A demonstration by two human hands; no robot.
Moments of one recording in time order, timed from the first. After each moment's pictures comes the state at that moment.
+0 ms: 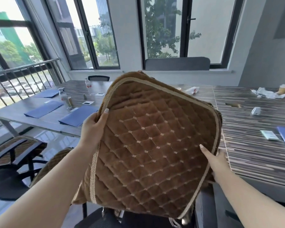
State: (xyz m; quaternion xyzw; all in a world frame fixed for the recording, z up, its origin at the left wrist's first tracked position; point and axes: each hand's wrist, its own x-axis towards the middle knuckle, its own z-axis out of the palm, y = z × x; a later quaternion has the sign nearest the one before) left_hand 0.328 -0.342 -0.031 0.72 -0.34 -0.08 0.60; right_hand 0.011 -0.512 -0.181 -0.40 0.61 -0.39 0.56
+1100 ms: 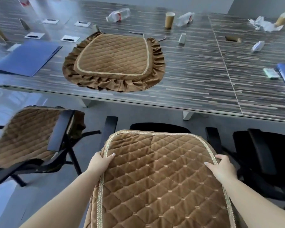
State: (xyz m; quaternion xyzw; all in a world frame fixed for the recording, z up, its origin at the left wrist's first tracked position) left_hand 0.452 -0.305 -0.342 0.84 -0.21 -0.45 0.23; right_hand 0.056 -0.400 -0.329 -0.47 0.82 -0.07 0.32
